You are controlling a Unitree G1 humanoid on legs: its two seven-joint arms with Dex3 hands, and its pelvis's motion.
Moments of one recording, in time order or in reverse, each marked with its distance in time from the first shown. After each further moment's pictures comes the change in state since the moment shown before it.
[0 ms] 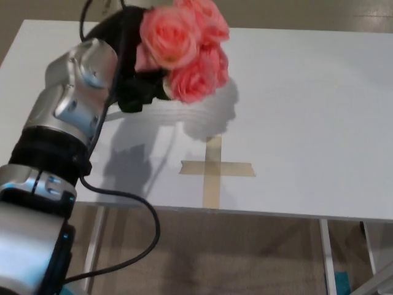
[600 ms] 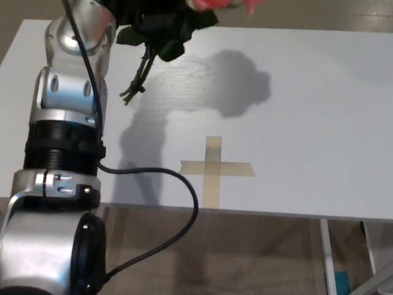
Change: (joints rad) left_arm -0.018 -0.155 0.322 -0.232 -0.280 0.125 -0.003; right_arm -0.001 0.000 0.001 0.000 0.000 0.000 0.001
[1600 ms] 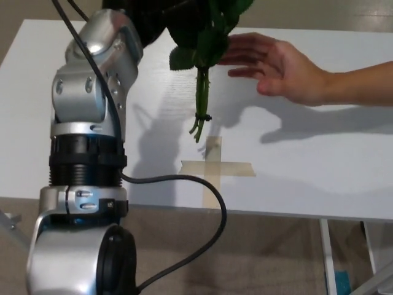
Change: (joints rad) left_arm 0.051 -0.128 0.052 -0.158 -0.281 0.270 0.047; right_arm -0.001 0.000 0.011 0.001 -0.002 0.007 0.015
